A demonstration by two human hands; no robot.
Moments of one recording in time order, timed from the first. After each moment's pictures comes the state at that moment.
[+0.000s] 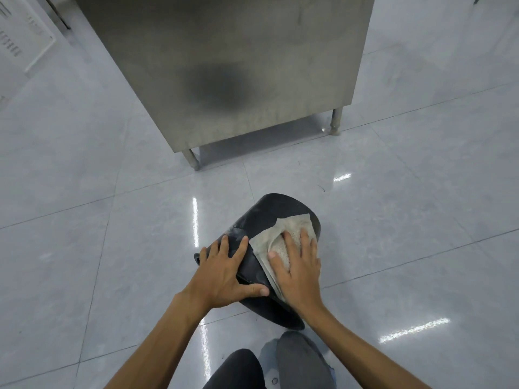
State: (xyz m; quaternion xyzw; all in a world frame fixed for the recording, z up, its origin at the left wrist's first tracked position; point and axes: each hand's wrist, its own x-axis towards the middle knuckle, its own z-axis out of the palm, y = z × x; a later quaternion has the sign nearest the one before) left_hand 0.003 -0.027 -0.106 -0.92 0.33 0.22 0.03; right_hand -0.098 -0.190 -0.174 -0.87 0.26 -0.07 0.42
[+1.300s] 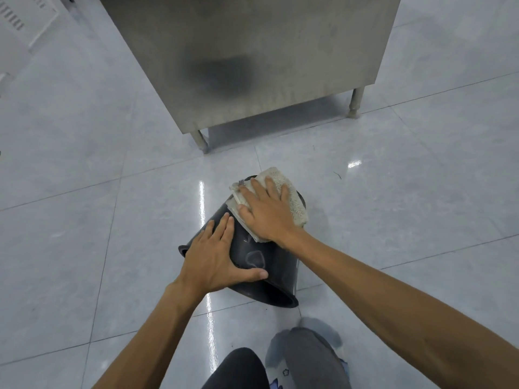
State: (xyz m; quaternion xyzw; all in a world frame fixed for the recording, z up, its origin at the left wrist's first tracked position) left_hand 0.022 -0.001 -0.109 -0.95 0.27 0.17 -0.04; right_hand 0.046 -0.181 -0.157 -0.97 0.04 0.00 0.22
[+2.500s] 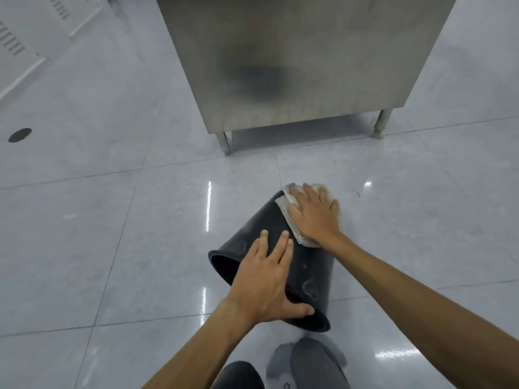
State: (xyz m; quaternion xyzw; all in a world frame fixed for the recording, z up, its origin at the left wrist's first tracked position) left_hand -0.029 -0.040 -0.104 -0.91 0.39 0.14 0.01; right_hand 0.042 -0.231 -0.159 -0.96 0.14 0.06 0.24
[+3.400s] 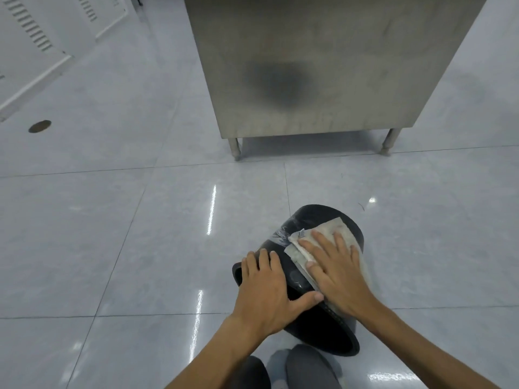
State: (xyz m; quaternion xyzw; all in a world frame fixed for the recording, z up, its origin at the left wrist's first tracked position) left_hand -0.060 -0.040 -0.098 -0.97 0.21 0.13 -0.08; right_hand -0.078 -0.222 -0.136 -0.96 0.05 0.08 0.25
